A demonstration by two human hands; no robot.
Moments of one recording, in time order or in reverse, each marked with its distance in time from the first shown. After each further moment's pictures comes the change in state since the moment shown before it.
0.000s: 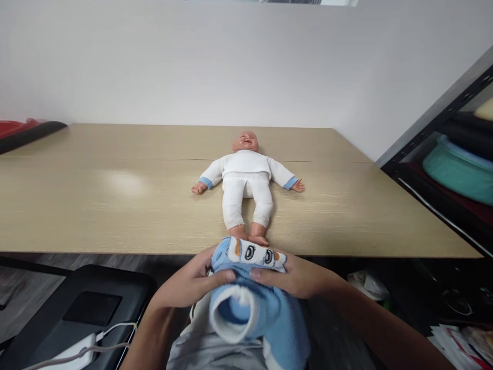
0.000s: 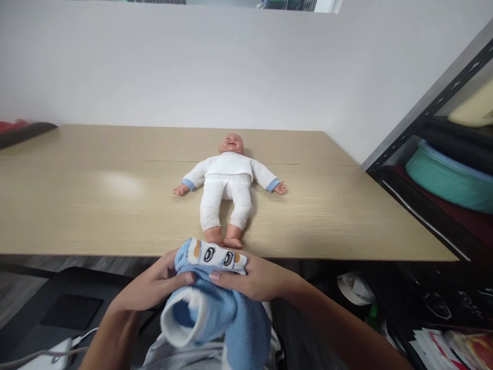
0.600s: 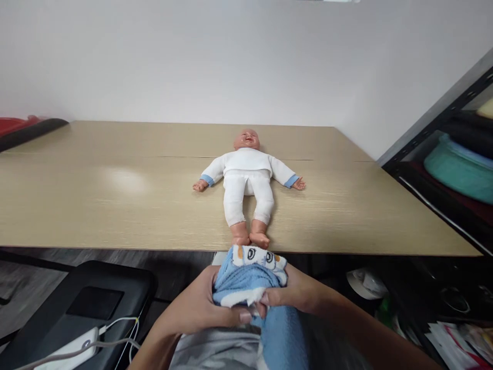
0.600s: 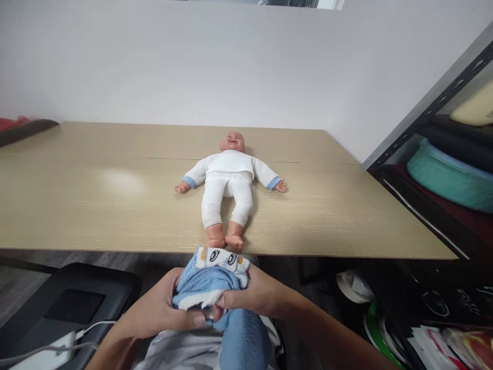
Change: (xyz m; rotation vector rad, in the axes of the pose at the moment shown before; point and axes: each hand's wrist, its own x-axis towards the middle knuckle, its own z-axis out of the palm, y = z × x) left_hand -0.025 -0.015 0.022 -0.061 -0.119 -0.188; right_hand -0.013 0.023 0.029 0.423 -0.004 0.058
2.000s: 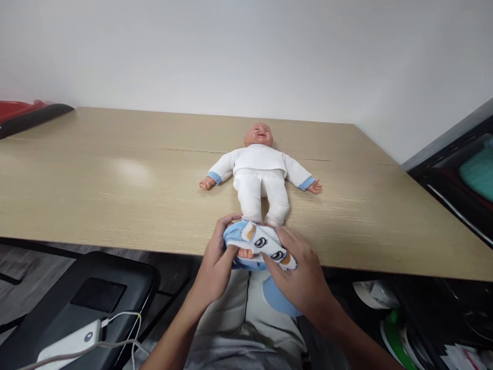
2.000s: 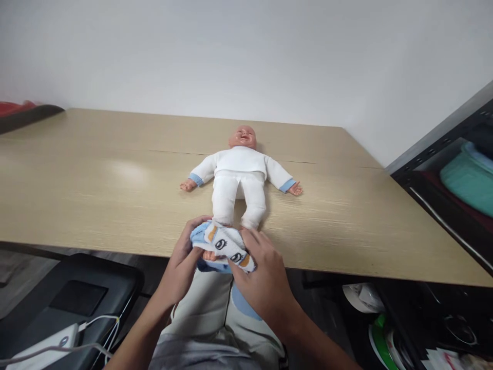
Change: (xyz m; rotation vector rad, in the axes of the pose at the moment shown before) left_hand 0.058 0.003 -0.012 0.187 0.563 0.357; right_hand 0.035 0.003 -0.009 -0.976 0.774 -0.273
